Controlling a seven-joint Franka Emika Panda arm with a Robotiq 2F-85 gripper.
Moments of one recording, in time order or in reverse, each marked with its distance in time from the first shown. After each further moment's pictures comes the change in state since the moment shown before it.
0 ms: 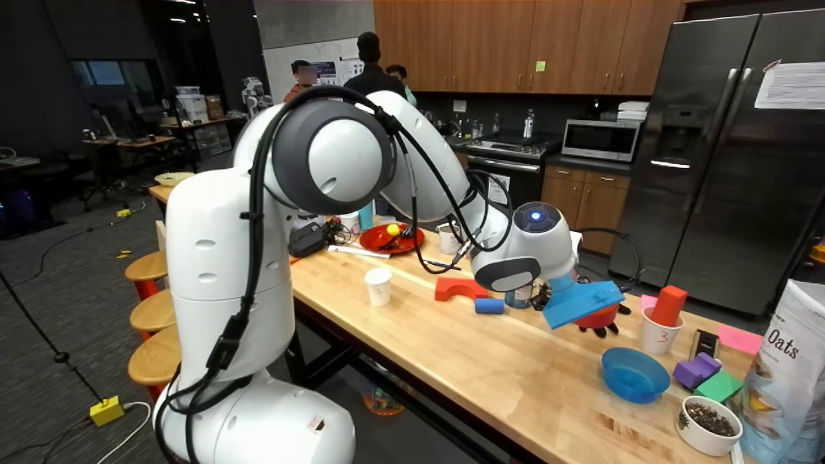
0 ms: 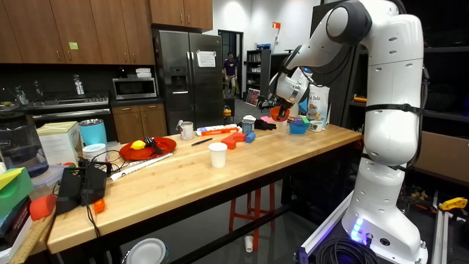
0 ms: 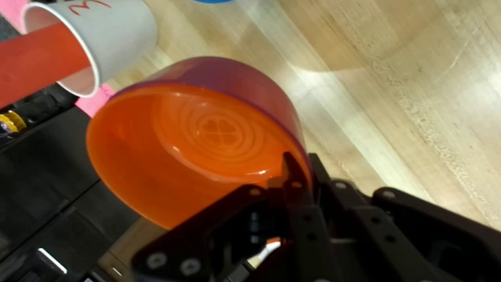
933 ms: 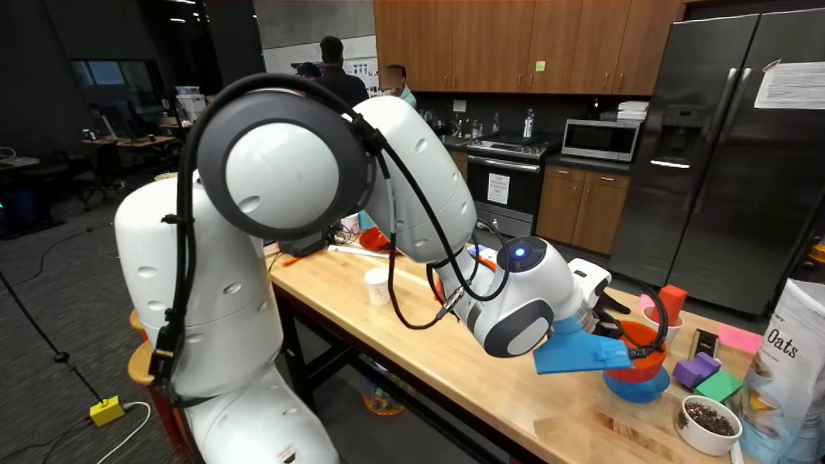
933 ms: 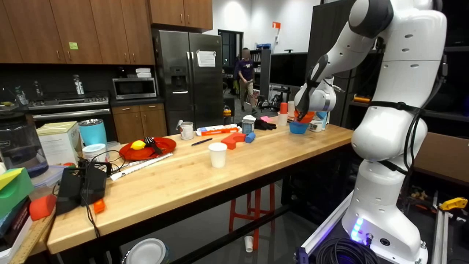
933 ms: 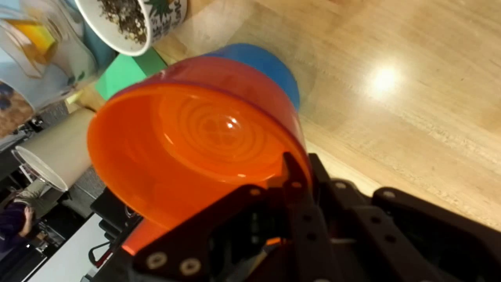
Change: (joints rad) arm -0.387 -0.153 0.165 -0.290 -0.651 0.289 0.777
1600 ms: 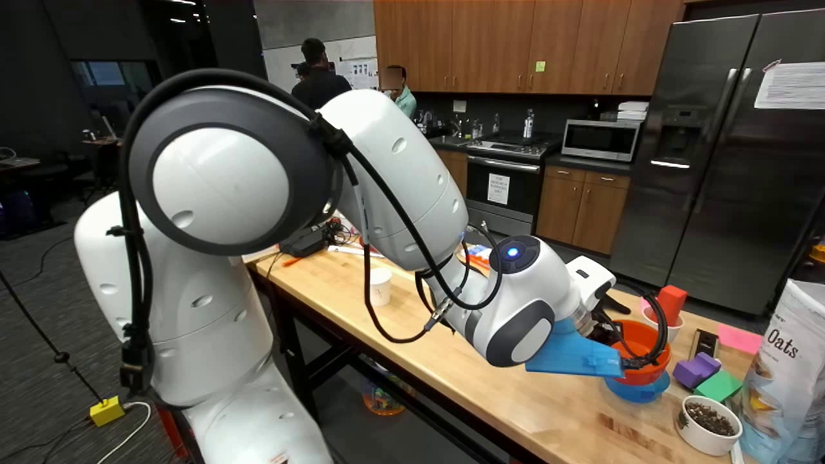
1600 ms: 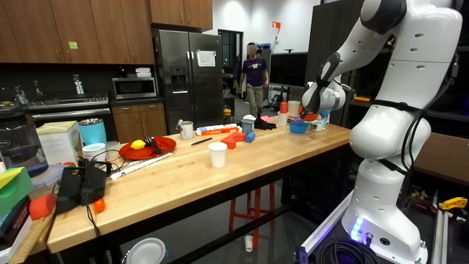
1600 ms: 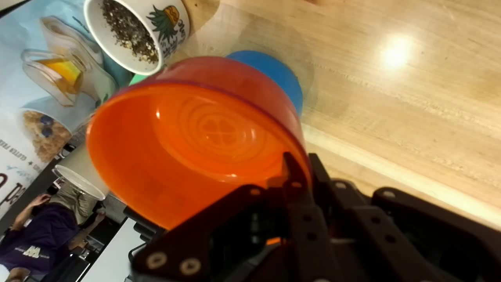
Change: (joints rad) arm -0.079 -0.090 0.014 -0.059 -0.194 0.011 0.265
